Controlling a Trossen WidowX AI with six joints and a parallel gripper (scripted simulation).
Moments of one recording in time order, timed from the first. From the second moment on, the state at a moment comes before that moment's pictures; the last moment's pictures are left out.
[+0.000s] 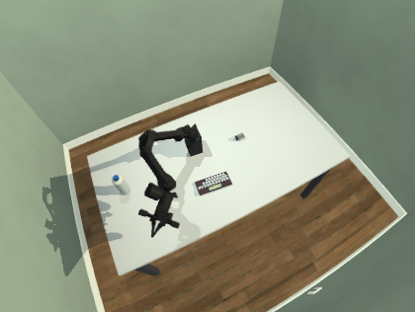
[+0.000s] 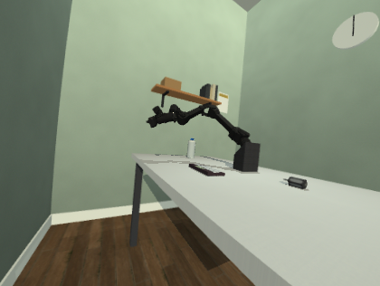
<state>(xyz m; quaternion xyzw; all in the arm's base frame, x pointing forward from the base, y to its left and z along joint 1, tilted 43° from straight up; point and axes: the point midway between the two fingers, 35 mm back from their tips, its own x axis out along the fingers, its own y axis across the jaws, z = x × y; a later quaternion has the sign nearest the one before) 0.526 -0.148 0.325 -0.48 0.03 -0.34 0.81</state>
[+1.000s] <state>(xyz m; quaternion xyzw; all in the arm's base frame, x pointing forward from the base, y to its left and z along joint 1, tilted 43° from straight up) 0.547 -0.099 0.220 -0.40 0.13 -0.24 0.87</state>
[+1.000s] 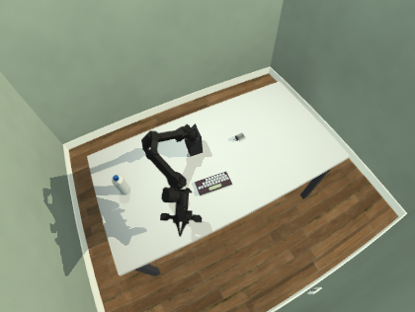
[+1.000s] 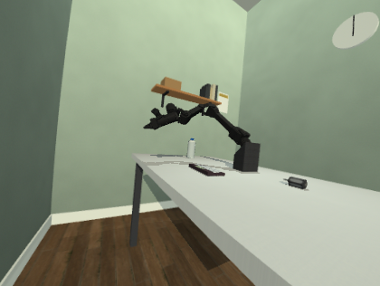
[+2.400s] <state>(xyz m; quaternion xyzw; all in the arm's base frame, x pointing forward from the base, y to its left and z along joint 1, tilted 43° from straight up) 0.316 0.040 -0.095 -0.25 0.62 -0.22 0.71</state>
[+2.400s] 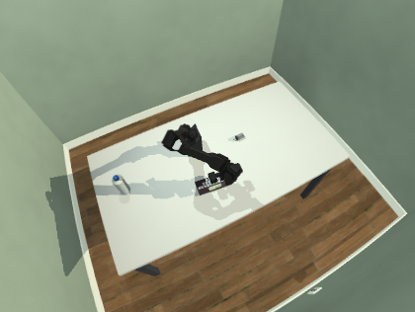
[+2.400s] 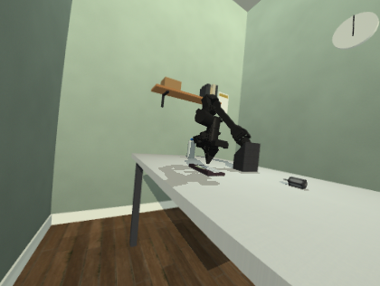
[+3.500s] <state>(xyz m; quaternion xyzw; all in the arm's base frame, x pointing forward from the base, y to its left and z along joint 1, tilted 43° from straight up) 0.278 -0.005 -0.059 -0.27 0.65 -0.25 0.66</state>
